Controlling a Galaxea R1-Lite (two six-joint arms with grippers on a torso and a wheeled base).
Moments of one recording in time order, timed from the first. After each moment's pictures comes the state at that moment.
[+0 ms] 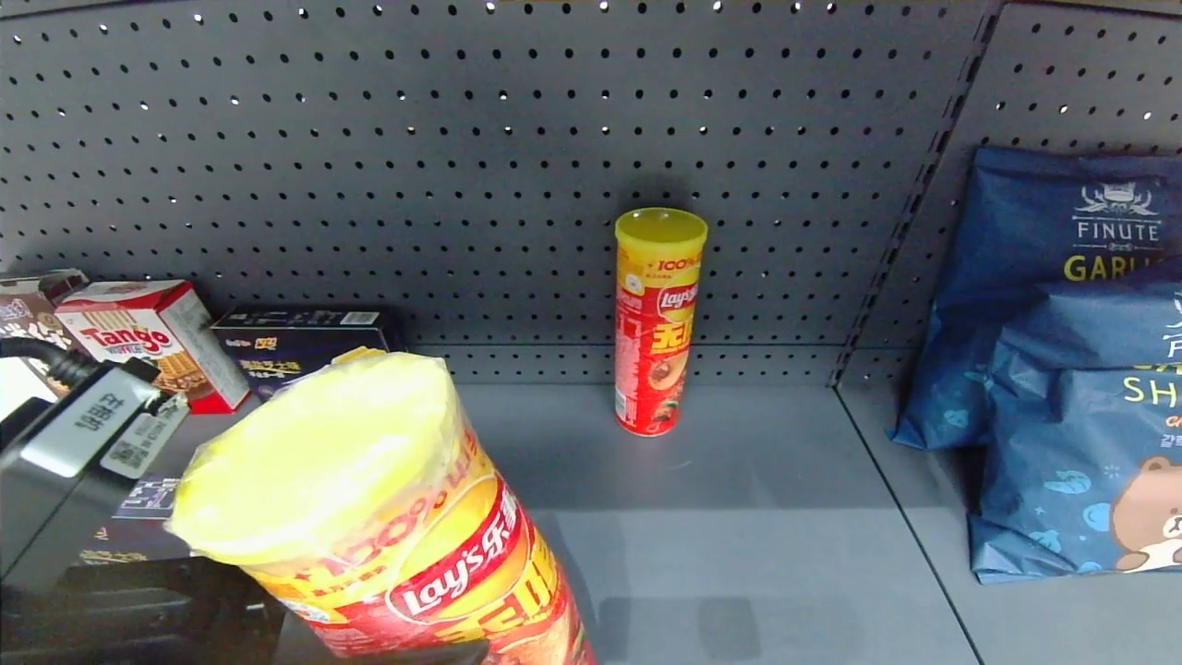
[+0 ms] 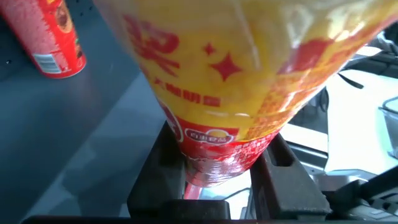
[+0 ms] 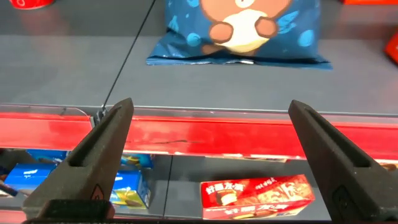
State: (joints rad) left arm -0.62 1.13 -0.54 -0.37 -0.61 0.06; right arm 0.00 0.00 0.00 -0.01 0.04 0.00
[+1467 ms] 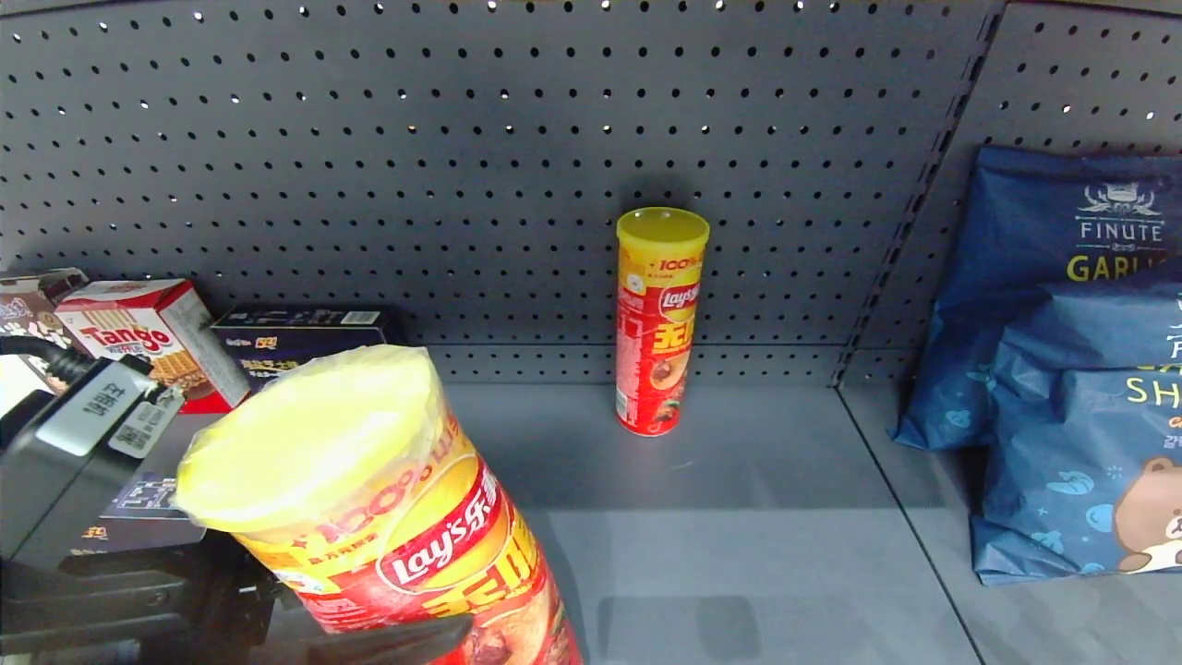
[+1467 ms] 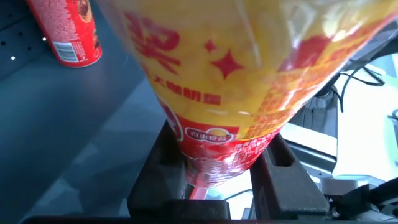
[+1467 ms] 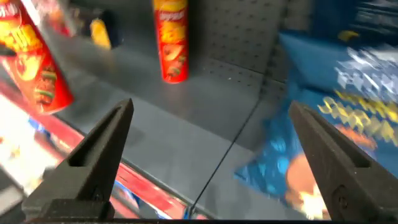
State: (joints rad) left arm -0.58 1.12 -0.52 -0.38 -0.61 0.05; right arm 0.10 0.57 -0.61 0.03 0.48 -0.10
